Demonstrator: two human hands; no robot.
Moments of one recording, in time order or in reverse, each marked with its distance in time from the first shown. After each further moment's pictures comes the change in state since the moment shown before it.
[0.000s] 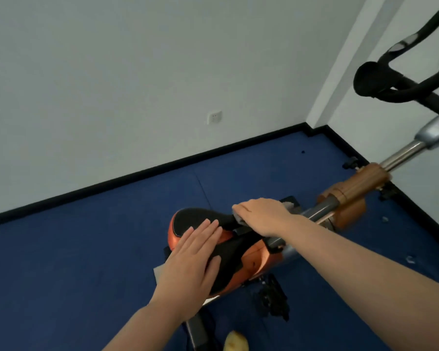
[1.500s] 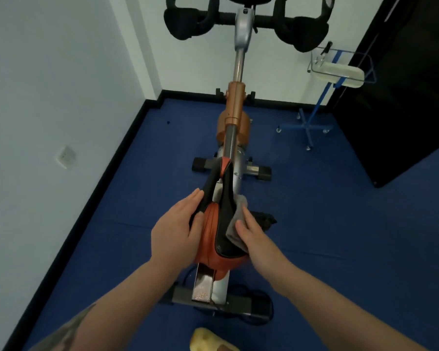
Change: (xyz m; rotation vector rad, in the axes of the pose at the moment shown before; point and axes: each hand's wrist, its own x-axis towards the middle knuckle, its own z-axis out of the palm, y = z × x) left_hand 0.101 -0.082 -0.024 -0.208 -0.267 0.629; right_hand -0.051 -0.185 0.079 1.626 0.883 0.947
